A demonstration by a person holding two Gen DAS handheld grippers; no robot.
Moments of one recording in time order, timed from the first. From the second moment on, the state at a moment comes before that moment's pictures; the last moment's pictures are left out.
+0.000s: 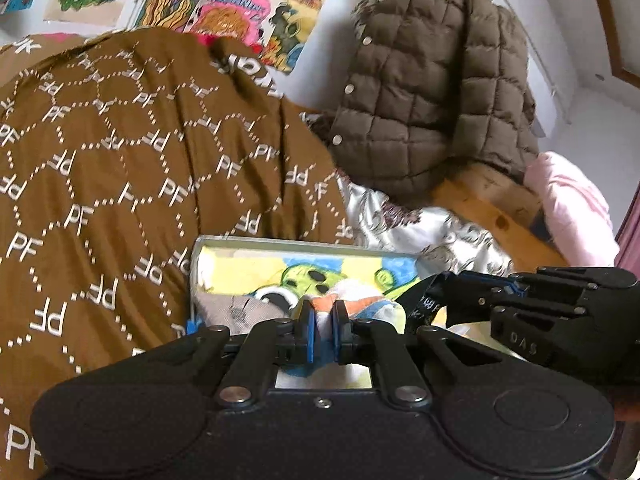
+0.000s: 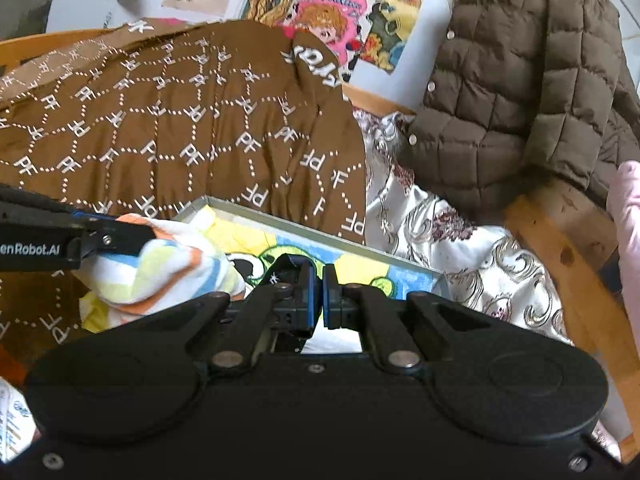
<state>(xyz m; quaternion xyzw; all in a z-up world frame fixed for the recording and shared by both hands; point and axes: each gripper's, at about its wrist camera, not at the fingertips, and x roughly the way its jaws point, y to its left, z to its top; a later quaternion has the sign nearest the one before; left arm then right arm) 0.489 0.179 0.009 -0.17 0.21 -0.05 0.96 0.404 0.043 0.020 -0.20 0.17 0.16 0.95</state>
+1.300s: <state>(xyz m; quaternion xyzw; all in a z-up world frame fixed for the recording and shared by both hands) 0.503 0.173 -0.024 -0.13 0.26 0.07 0.95 0.466 0.023 -0.072 -0.12 0.29 0.13 0.94</state>
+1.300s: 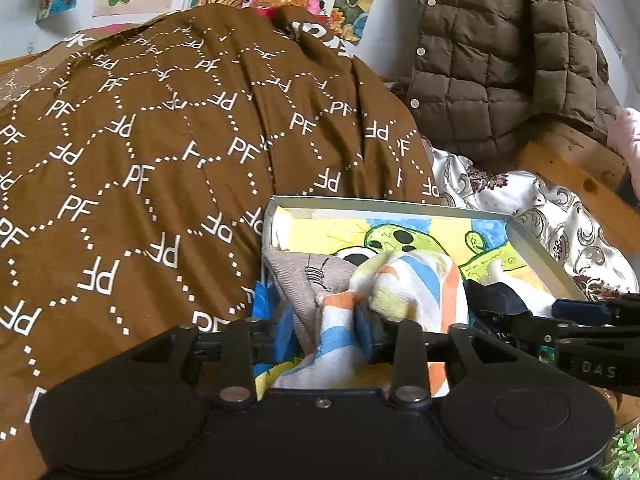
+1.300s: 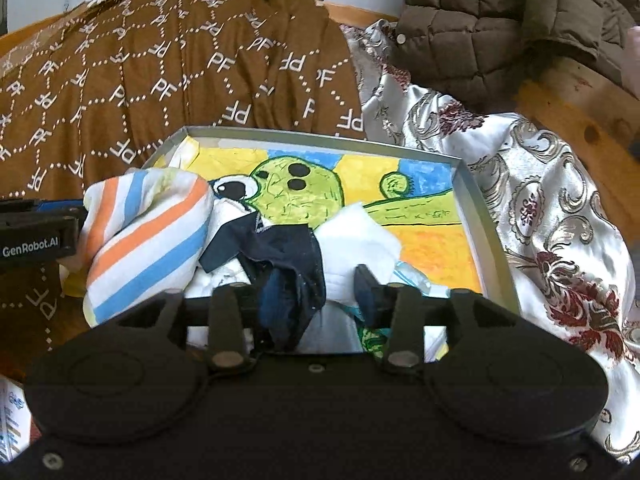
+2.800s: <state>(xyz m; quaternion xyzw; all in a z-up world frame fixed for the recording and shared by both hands) 0.350 0.140 0.078 -0.09 0.14 0.05 0.98 0.261 -0.040 0.090 -0.05 0.17 0.16 0.97</state>
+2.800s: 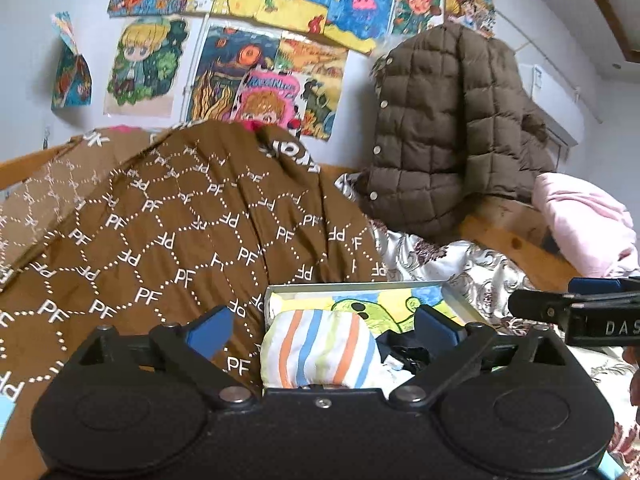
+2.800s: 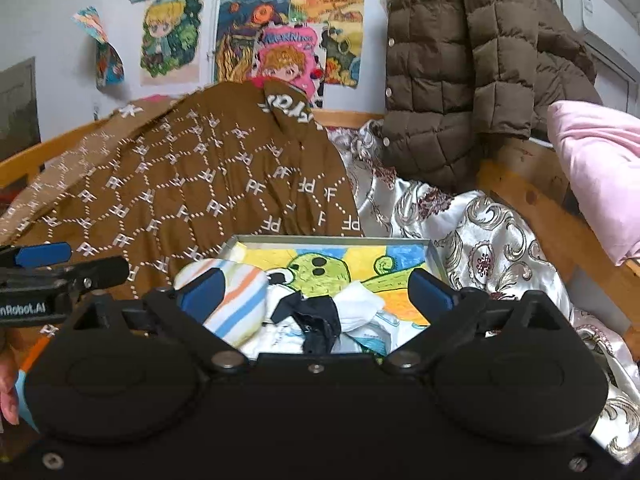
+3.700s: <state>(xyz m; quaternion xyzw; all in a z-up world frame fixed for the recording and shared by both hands) 0.176 0.105 0.093 -0.05 0.14 0.05 0.99 -0.022 -0.125 0.117 -0.03 0.12 0.18 0.98</state>
